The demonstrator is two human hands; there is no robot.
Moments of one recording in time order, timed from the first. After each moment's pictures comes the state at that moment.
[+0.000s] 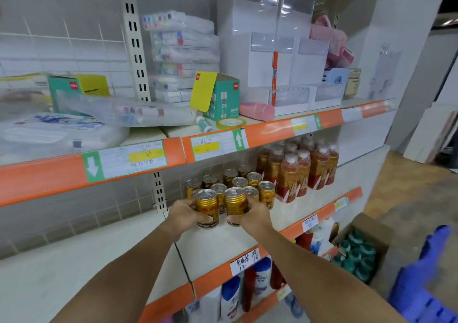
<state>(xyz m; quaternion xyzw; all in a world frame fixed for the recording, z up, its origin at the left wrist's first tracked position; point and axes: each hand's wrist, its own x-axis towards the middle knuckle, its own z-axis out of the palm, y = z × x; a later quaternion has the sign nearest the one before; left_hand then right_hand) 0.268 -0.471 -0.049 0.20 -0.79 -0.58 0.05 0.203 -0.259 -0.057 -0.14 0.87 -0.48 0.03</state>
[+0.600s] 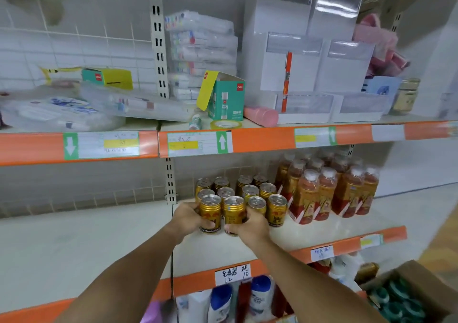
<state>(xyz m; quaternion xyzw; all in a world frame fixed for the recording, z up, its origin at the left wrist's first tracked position) 0.264 -0.432 -0.062 0.29 -0.78 -0.55 0.11 0.164 -0.251 -0.080 -0.21 0.84 -0.49 0.10</state>
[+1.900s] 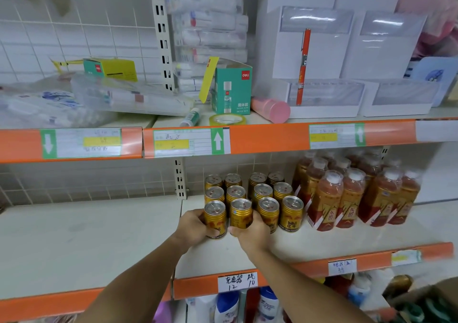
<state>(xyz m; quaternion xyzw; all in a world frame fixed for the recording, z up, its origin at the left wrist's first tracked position) 0.257 -0.427 -0.095 0.34 -0.77 -0.53 0.12 0.156 -0.275 -0.107 -0.19 0.85 -0.48 0.10</state>
